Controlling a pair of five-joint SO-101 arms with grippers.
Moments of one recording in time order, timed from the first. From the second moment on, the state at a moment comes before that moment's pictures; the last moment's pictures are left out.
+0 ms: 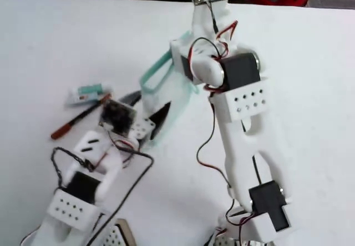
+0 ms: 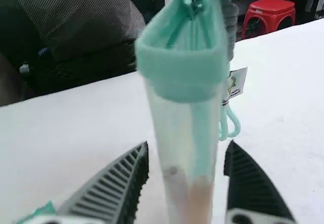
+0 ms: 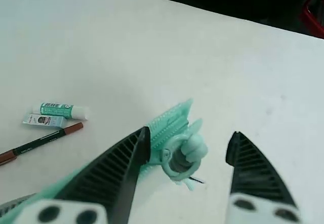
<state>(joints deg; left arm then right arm) 16.6 -73.8 75.0 27.4 -4.3 -23.3 -3.2 -23.6 80.1 -1.3</state>
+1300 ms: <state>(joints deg) -21.8 -4.6 16.5 53.5 -58.1 -23.2 -3.4 -23.9 85.5 -1.3</state>
